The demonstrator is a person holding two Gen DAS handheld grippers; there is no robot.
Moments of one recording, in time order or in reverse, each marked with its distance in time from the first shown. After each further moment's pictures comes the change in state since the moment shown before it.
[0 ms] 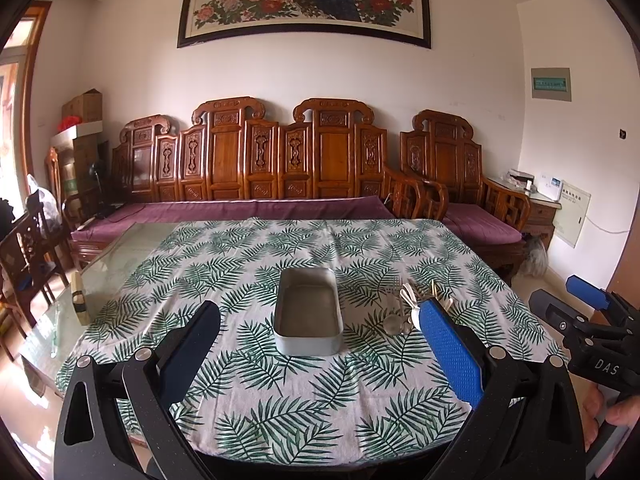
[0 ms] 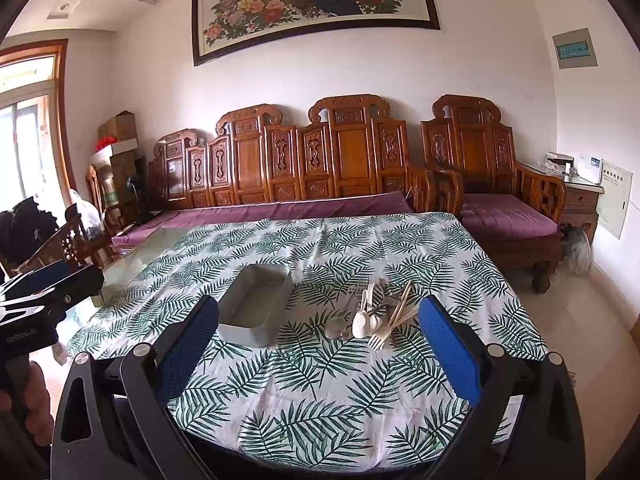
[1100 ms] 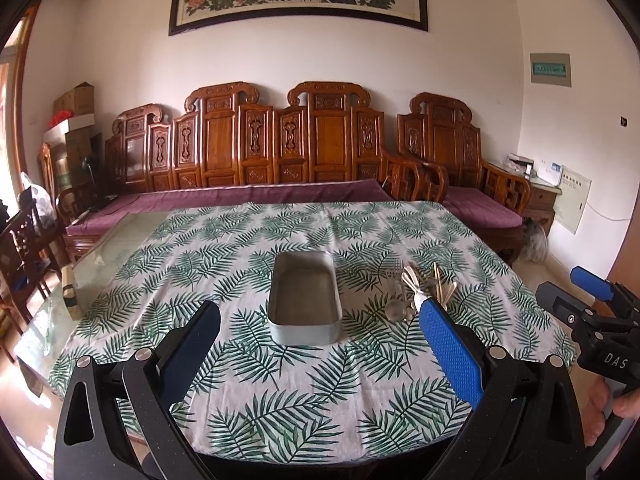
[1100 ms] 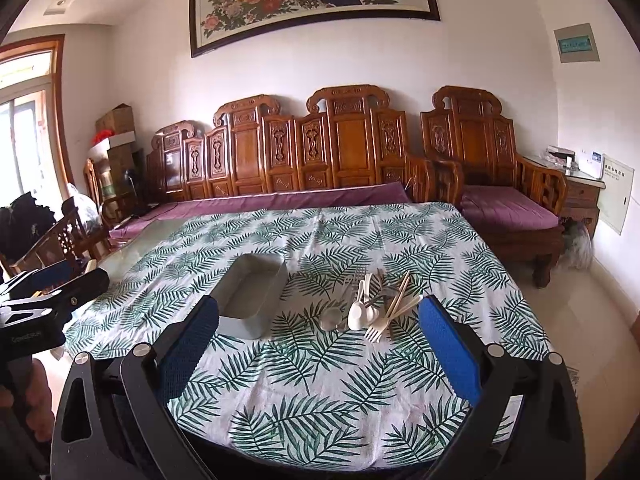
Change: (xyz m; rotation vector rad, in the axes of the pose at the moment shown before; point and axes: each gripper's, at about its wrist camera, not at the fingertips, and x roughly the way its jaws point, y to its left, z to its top) left arm 0.031 -0.005 -0.010 0.023 0.063 -0.012; right arm 0.022 -0.015 -0.009 0.000 0.043 0.002
